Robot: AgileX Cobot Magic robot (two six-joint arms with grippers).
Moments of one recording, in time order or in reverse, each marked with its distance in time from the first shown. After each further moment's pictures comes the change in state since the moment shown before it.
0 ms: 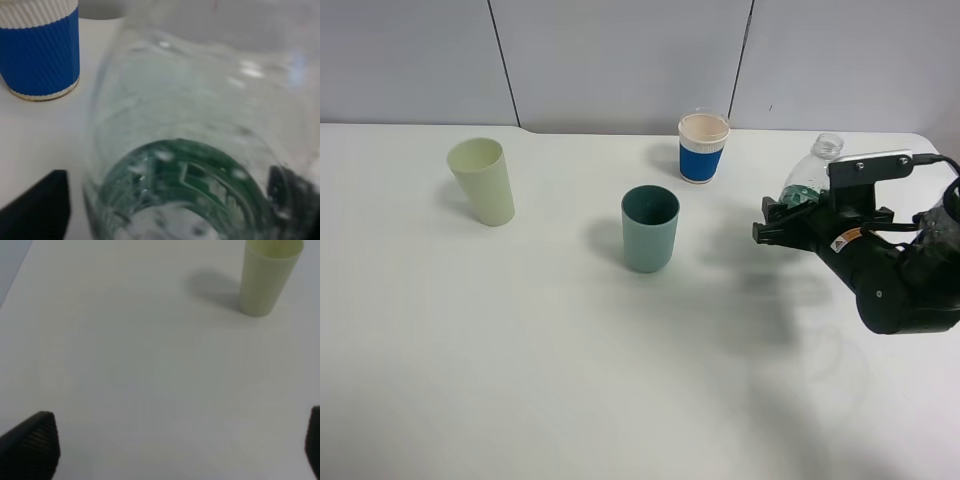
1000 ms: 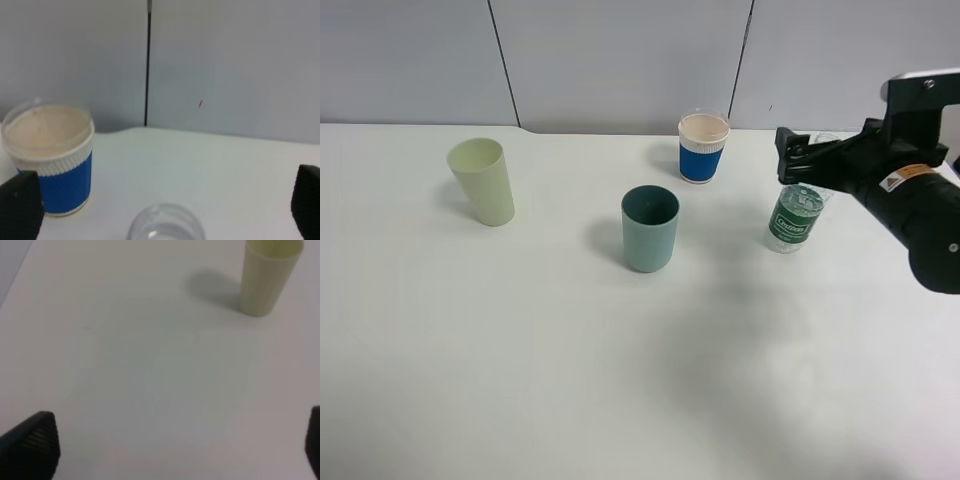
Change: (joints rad) left arm 0.000 0.000 0.000 0.001 0.000 0.000; right arm 0.000 -0.456 0.004 0.051 0.259 -0.136
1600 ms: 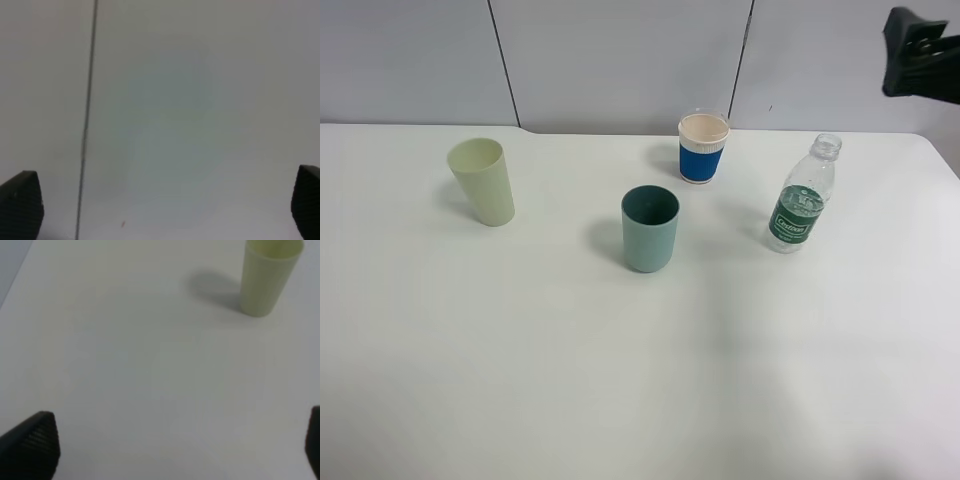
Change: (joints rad) left arm 0.000 0.000 0.000 0.000 0.000 0.000; right arm -0.050 -0.511 0.002 0.171 0.175 -0.324
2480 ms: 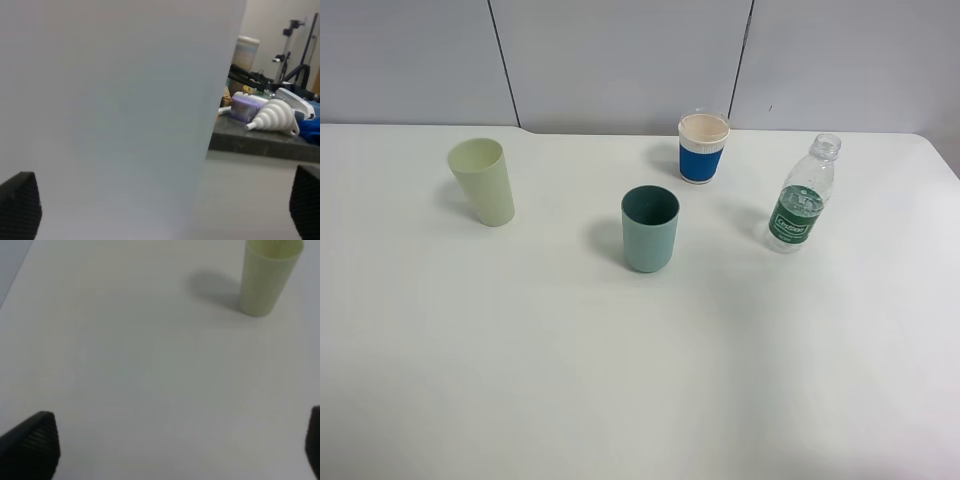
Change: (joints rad) left arm 0.000 0.000 0.000 0.000 0.000 0.000; right arm -0.455 -0.577 -0.034 -0.156 0.653 -0.032
